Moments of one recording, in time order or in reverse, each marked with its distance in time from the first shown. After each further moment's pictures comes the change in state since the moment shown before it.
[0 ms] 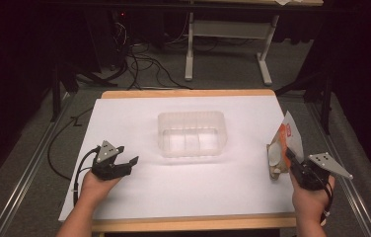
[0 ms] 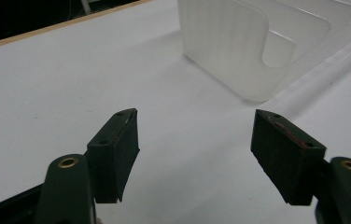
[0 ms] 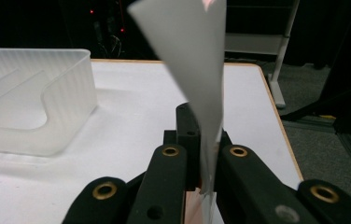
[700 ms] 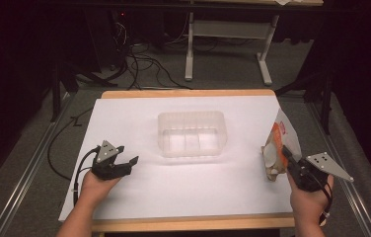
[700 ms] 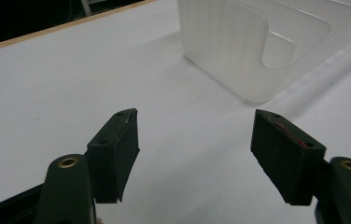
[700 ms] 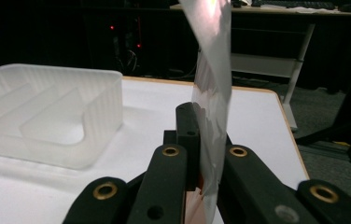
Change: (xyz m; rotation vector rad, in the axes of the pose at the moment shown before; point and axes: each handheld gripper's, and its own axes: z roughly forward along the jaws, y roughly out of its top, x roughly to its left) left arm 0.000 0.000 0.000 -0.003 0.001 0.005; right arm 0.019 0.015 -0.012 -0.069 0.058 -0.046
